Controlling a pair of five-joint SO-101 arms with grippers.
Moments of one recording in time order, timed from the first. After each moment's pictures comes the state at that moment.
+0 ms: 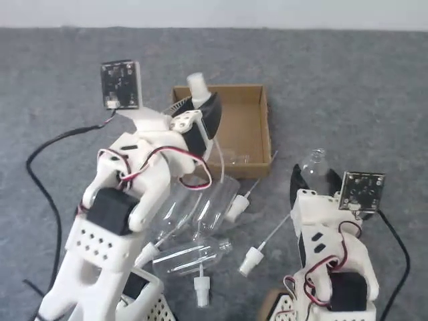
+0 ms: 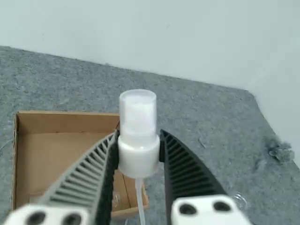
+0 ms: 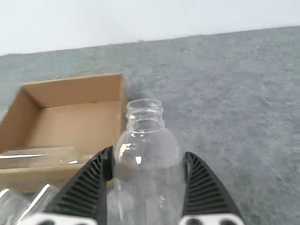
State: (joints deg) left arm 19.5 -48.4 34.6 48.8 32.0; right arm -4.7 -103.3 74.9 62.8 -7.9
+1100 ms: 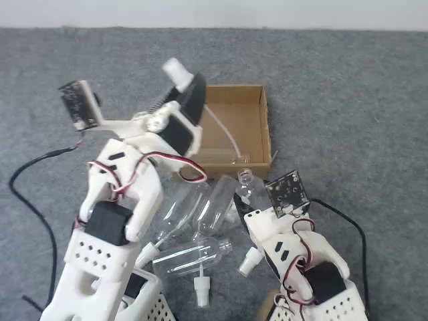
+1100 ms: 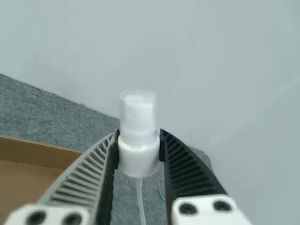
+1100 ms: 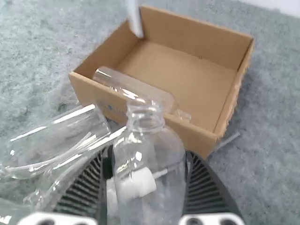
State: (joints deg) left arm 16.3 -55.6 45.0 31.1 45.8; right arm -30.9 -103.0 86.5 57.3 -0.3
